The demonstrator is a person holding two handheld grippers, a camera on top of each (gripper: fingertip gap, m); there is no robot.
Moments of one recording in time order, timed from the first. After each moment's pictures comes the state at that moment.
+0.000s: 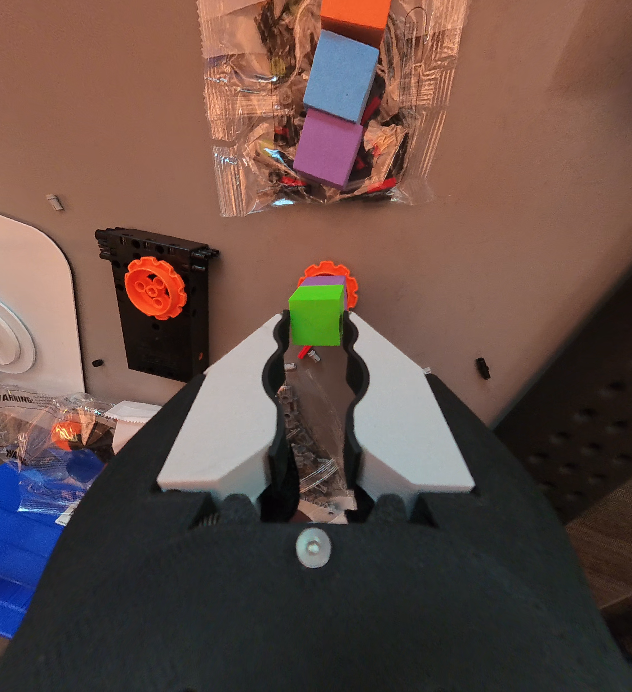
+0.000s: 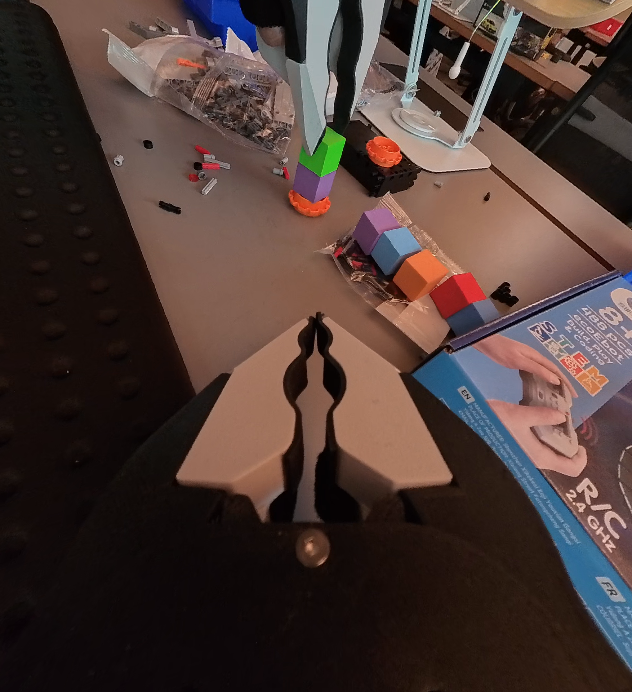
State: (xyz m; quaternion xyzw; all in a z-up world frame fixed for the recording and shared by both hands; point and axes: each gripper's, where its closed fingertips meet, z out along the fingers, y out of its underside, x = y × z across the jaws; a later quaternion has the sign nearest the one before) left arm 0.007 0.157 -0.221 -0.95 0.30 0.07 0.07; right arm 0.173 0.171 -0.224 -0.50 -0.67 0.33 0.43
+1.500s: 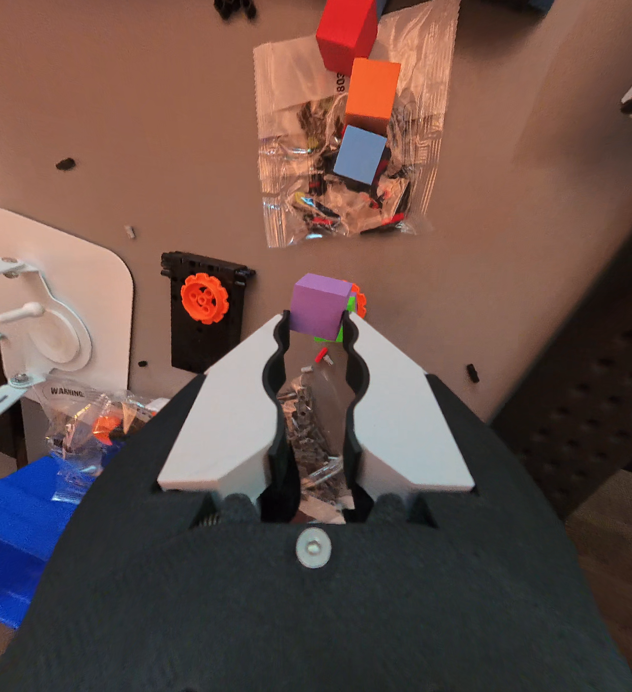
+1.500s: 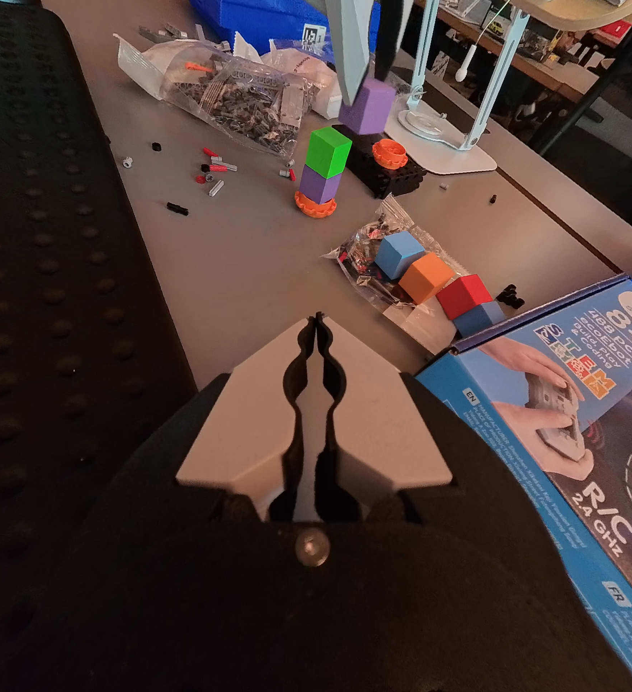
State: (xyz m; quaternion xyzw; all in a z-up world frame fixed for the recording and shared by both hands) left arm 0.012 0.169 -0.179 -0.94 0.30 0.07 0.13; right arm 0.173 0.169 -0.224 -0.50 -0.67 0.34 0.43
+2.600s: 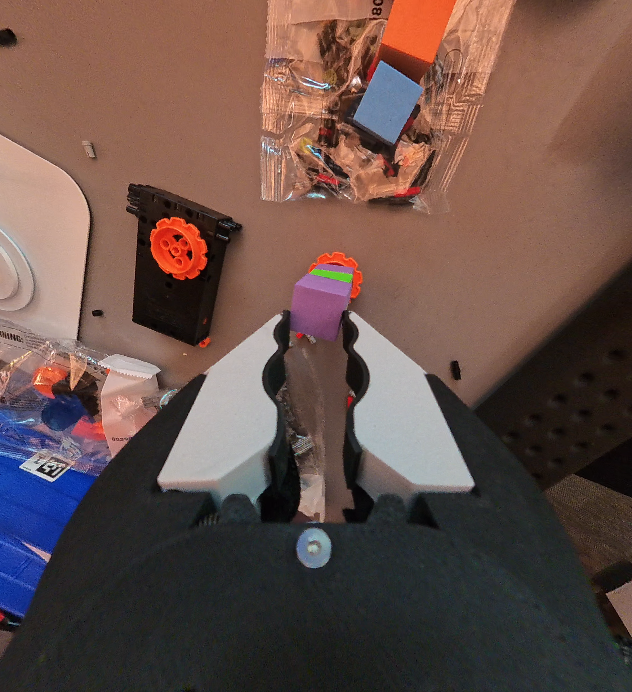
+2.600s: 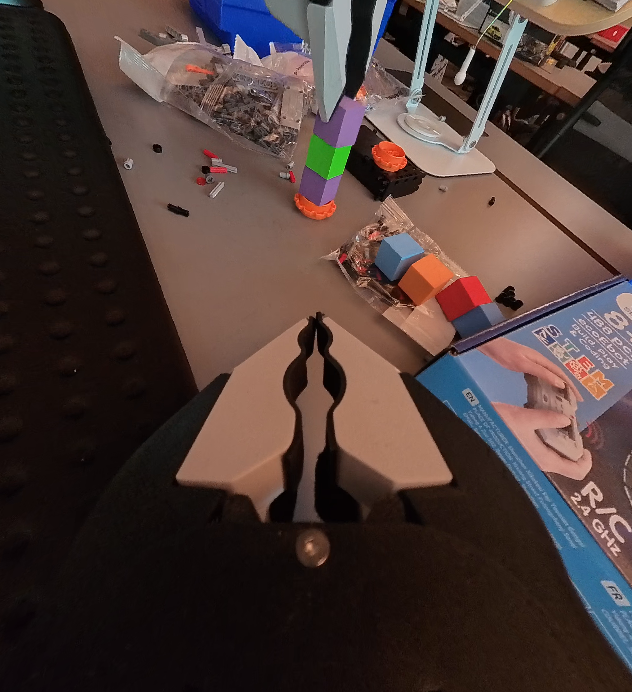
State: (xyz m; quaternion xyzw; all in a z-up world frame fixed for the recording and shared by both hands) left arm 0.004 0.155 -0.195 -0.97 0.22 0.07 0.08; right arm 0.173 0.169 -0.224 -0.50 -0.67 0.34 0.43
